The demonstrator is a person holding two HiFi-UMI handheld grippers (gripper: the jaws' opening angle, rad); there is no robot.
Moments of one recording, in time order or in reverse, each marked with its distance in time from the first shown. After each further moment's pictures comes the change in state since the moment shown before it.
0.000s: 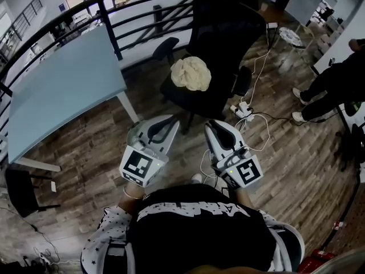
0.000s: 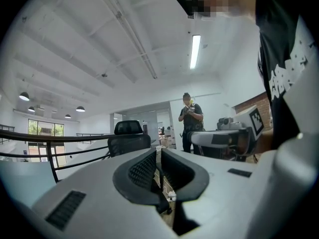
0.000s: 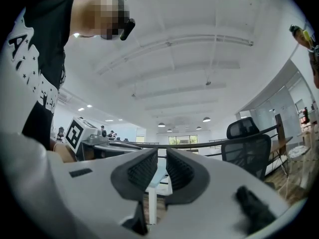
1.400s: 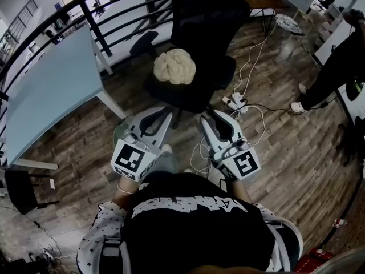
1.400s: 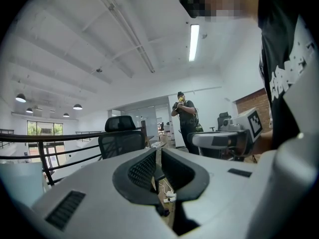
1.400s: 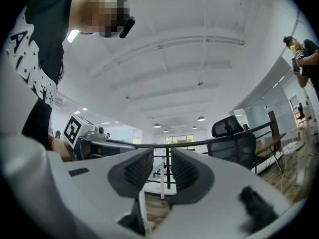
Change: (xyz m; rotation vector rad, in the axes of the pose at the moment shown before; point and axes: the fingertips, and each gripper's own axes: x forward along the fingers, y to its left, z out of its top) left arm 0.117 -0.055 -0.001 0.014 0.060 0.001; right arm -0.061 -0.130 -0.012 0.041 -0.006 -0.033
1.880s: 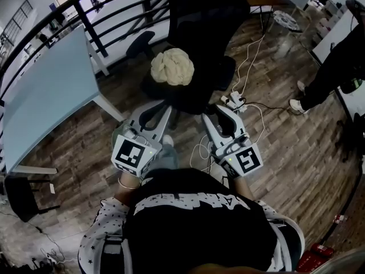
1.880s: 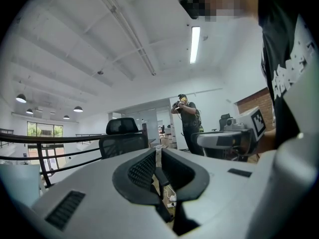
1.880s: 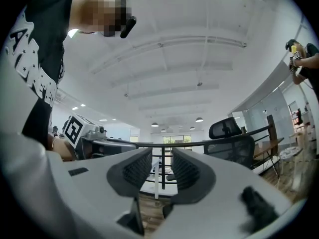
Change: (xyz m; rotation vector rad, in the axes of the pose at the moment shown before) left arm 0.027 0.035 -0.001 0.000 -0.037 0.012; right arm 0.026 -0.024 -0.003 -0.032 0.005 -0.022
